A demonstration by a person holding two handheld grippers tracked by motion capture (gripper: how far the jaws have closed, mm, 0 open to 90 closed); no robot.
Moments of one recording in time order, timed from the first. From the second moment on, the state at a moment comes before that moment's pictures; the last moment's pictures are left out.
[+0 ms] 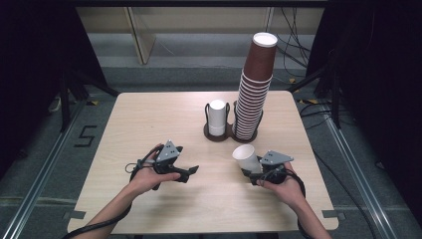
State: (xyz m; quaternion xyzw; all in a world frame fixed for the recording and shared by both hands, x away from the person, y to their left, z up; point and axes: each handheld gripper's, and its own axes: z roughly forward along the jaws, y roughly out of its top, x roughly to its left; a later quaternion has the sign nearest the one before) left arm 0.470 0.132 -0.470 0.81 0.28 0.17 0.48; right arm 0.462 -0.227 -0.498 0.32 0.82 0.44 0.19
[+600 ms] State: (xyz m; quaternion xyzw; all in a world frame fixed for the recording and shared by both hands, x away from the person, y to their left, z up) left arm 0.469 0.131 -0.471 0.81 0.28 0.17 0.48; right arm 0.453 -0.234 -0.498 0.33 0.82 0.43 0.18
